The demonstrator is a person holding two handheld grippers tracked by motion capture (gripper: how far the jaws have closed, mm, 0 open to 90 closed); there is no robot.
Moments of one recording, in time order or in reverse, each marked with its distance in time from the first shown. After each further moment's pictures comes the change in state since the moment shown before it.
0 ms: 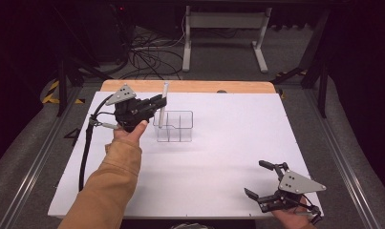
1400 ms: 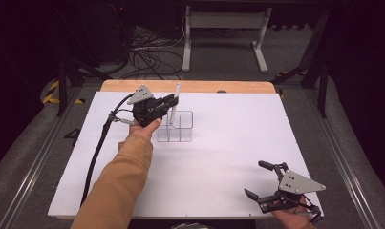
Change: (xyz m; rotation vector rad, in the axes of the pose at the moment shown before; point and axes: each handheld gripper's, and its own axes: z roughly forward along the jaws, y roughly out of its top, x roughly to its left) left arm 0.021 -0.027 0.053 0.005 -0.017 0.033; right arm 0.000 -0.001 0.000 0.000 0.013 -0.005
